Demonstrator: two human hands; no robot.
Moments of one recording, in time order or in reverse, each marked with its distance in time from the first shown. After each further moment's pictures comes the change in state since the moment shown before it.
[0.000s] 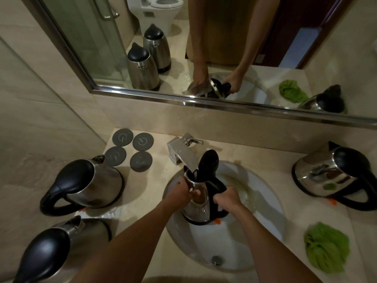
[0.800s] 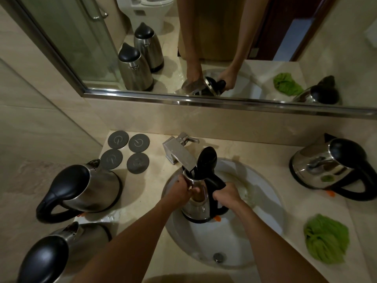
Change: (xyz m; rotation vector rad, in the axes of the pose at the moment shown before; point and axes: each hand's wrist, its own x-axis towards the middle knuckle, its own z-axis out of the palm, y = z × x) left_hand 0.002 0.006 -0.001 -0.065 -0.042 -0.016; right_hand 0.005 0.001 -0.003 0.020 0.001 0.015
